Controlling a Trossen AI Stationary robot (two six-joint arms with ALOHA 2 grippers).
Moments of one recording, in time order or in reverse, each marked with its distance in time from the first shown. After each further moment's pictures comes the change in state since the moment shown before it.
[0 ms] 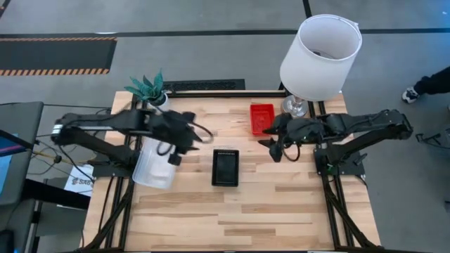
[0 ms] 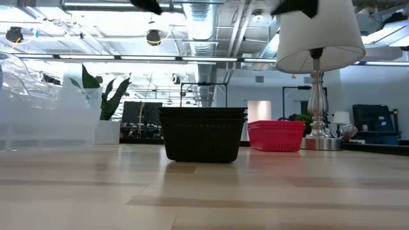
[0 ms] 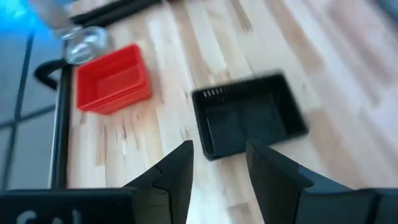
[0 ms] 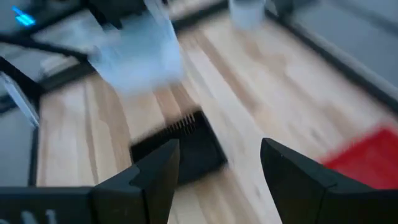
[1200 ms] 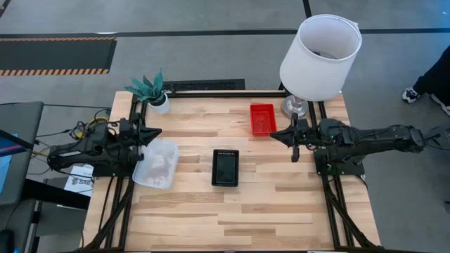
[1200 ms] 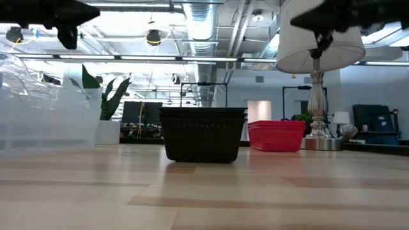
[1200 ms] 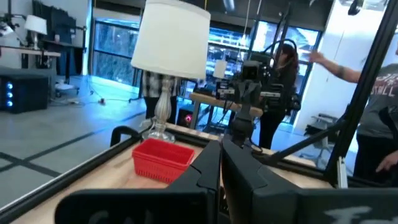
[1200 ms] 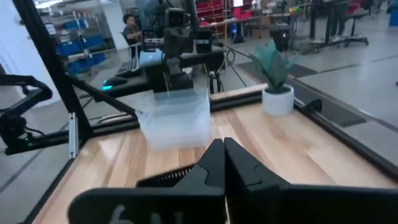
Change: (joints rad) left arm 0.046 -1.204 -0.941 0.629 -0.171 -0.556; right arm -0.152 -0.509 -0.722 0.765 -0.232 -0.312
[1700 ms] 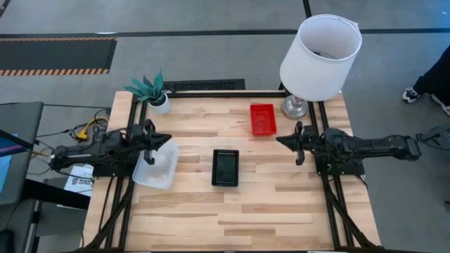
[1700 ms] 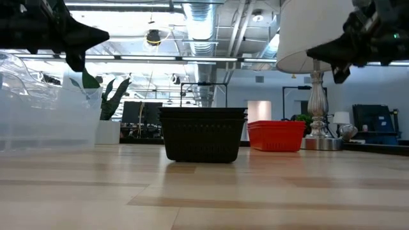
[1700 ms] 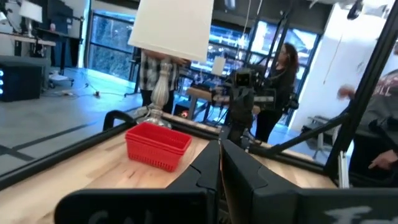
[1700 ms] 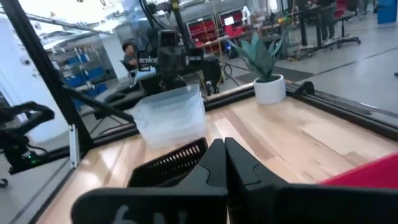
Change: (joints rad) left arm 0.000 -0.002 -0.218 0.211 0.008 -0.045; right arm -0.037 -0.298 -0.349 0.130 0.008 0.100
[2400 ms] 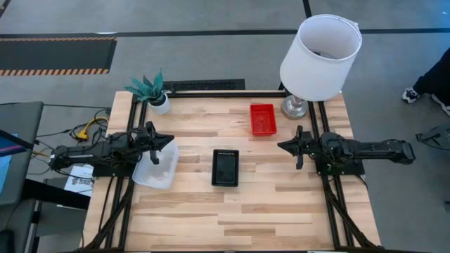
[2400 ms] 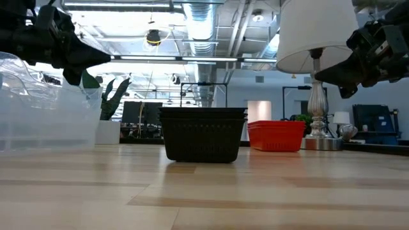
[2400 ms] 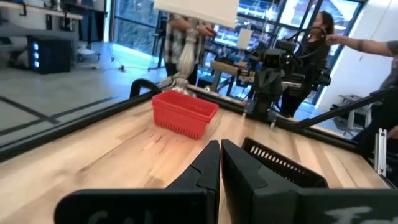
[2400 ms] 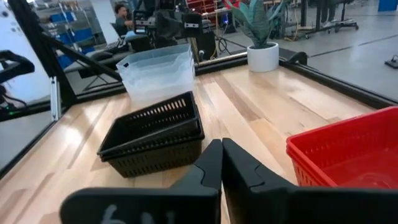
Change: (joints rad) left arm 0.000 0.002 -0.035 -0.099 -0.079 -0.017; right arm -0.003 -0.163 -0.086 -0.211 -0.011 -0.078
